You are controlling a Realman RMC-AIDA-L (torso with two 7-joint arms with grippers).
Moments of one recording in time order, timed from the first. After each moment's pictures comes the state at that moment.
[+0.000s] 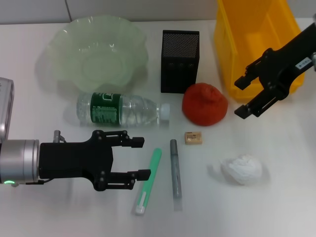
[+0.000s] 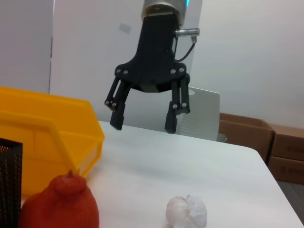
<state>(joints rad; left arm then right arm) -0.47 -2.03 0.97 0.46 1.84 1.66 -1.04 0.94 1.97 -0.88 -0.96 -2.53 -1.87 1.85</state>
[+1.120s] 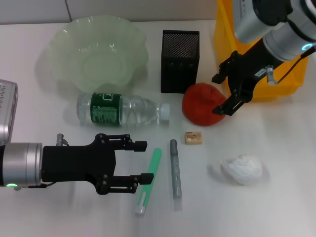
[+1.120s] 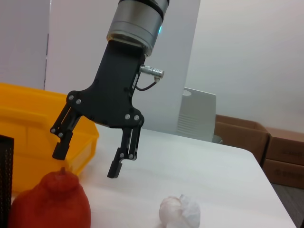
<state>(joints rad) -0.47 -2.04 0.97 0.46 1.84 1.66 -1.05 0.95 2.07 -1.10 -0.94 -2.62 -1.55 1.76</state>
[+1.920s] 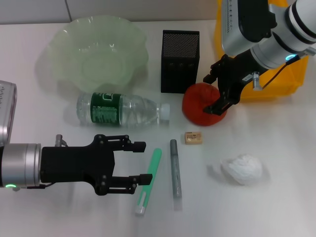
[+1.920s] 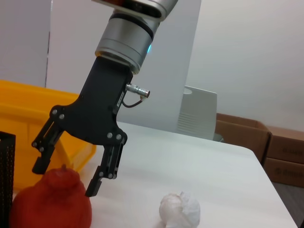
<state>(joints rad) -0.46 -2.04 0.97 0.46 1.85 1.66 -1.05 0.94 2.08 -1.13 -0.83 -2.60 -1.38 1.72</state>
